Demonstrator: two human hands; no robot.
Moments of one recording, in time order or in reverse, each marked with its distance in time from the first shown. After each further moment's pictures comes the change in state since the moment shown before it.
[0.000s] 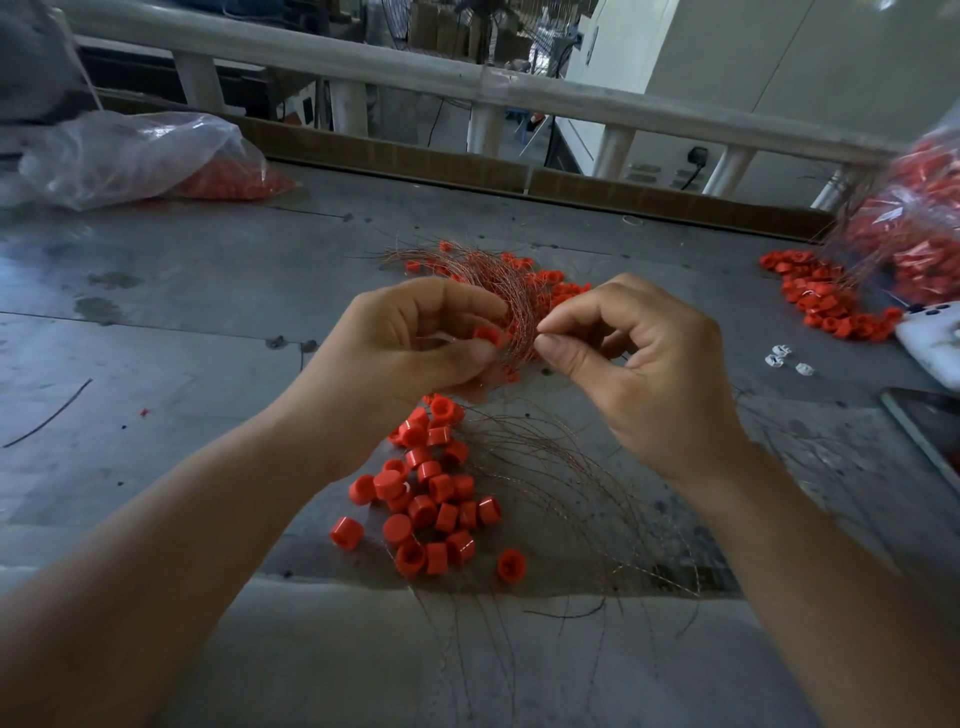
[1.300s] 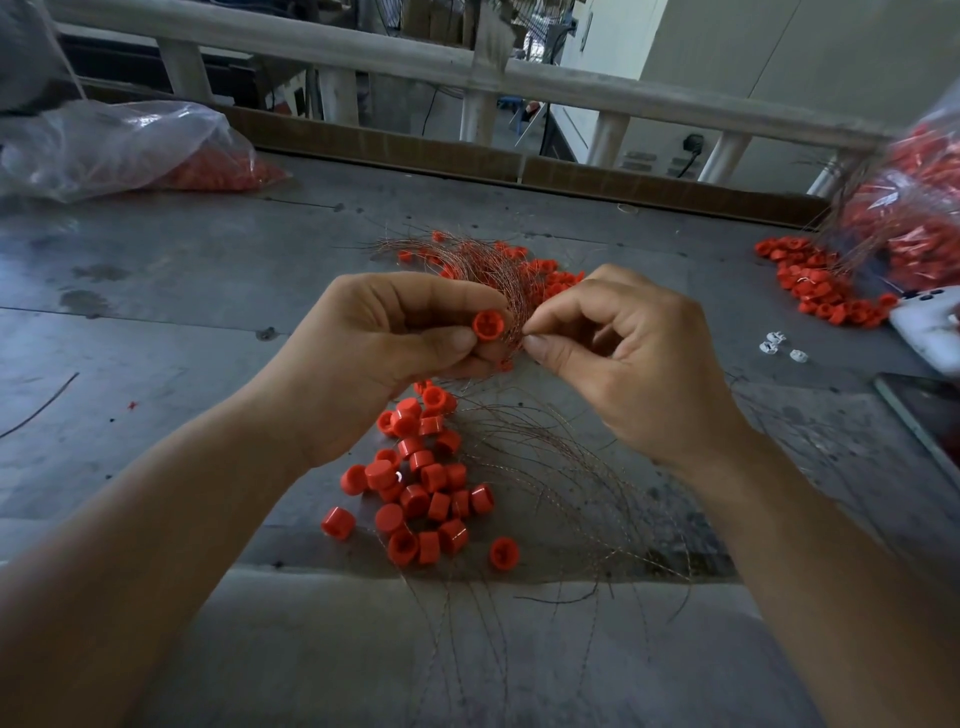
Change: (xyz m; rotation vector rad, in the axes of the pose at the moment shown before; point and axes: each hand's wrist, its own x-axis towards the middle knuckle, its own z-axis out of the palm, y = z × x) left_hand -0.003 0.002 -0.004 -0.152 -0.046 -0.022; right_hand 0.000 -0.006 -0.002 -0.033 -0.105 0.049
